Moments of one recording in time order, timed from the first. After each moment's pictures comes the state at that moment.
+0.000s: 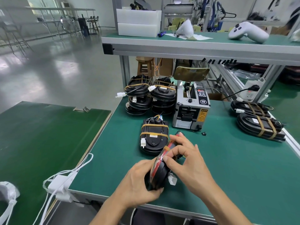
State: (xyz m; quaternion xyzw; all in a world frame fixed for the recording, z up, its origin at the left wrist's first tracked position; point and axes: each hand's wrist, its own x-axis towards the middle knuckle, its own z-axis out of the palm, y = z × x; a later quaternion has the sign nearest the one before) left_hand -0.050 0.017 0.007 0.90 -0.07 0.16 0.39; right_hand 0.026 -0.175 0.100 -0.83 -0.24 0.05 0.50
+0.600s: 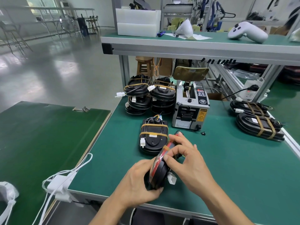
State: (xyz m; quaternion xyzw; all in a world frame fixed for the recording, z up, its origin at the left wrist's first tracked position) left_hand -0.049 0.017 0.005 0.90 -0.07 0.16 0.39; right_hand 0.026 -0.174 0.103 -0.83 -0.23 0.06 0.50
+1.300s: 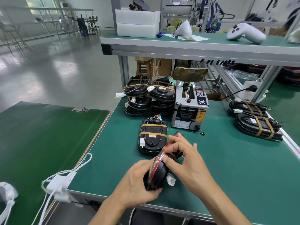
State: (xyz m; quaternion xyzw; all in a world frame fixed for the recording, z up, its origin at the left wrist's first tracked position) left_hand -0.050 0.017 0.005 0.90 -0.07 0.16 0.39; right_hand 0.026 -0.176 0.101 -0.83 -0.24 0.05 0.50
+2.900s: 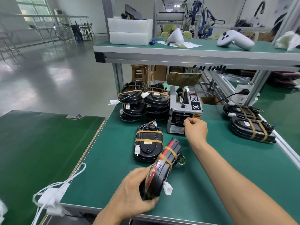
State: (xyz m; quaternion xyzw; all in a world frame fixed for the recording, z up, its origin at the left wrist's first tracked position) left_hand -0.045 0.023 -0.010 0.91 -0.09 0.18 0.37; right_hand 0.186 -0.151 0.091 -0.81 0.09 -0.06 0.58
